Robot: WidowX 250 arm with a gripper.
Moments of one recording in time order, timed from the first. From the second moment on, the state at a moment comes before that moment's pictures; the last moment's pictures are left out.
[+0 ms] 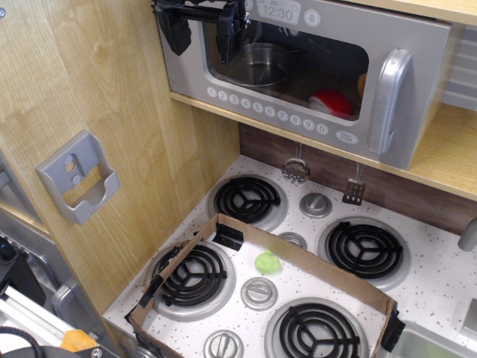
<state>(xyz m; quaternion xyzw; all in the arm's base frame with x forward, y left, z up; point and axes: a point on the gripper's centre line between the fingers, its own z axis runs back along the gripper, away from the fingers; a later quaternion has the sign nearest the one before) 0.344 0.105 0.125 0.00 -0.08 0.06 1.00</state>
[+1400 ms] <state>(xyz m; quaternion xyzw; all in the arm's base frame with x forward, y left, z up) 0.275 -0.034 0.066 0.02 -0.14 0.09 0.99</state>
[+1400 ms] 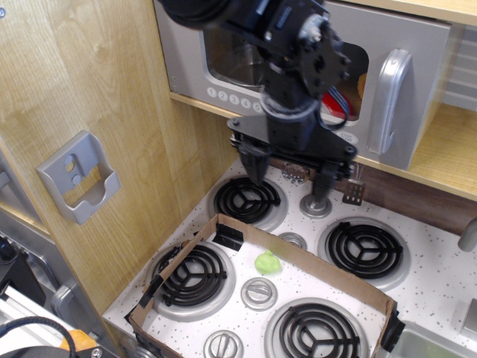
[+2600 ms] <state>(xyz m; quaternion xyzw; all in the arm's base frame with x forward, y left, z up) 0.343 -0.078 0.079 0.01 -0.16 0.03 0.99</state>
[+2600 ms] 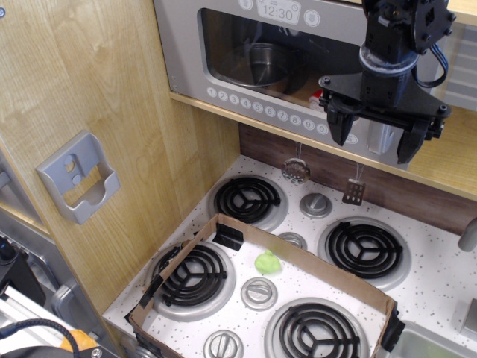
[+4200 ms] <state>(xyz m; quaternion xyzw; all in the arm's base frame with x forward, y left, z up) 0.340 -0.077 0.091 0.04 -0.20 0.09 0.97</state>
